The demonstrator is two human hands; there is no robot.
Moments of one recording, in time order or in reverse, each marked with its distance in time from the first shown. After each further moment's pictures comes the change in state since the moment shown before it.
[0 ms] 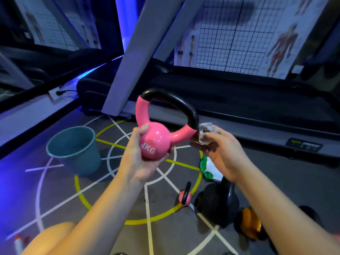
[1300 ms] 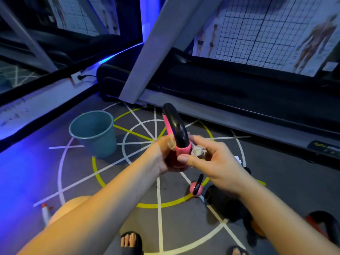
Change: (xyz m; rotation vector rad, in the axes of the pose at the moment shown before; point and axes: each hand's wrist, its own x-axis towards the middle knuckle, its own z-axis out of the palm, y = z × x) left_hand 0.041 -0.007 -0.036 0.615 -0.044 -0.345; right_hand -0.045 0.019 0.049 -0.519 -0.461 -0.219
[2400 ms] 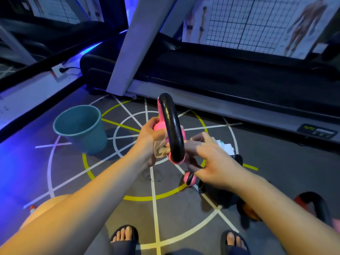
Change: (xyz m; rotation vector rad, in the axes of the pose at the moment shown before) left_hand 0.004 -0.005 0.001 0.079 0.130 0.433; right_hand -0.012 0.031 -0.023 -0.675 -0.120 -0.043
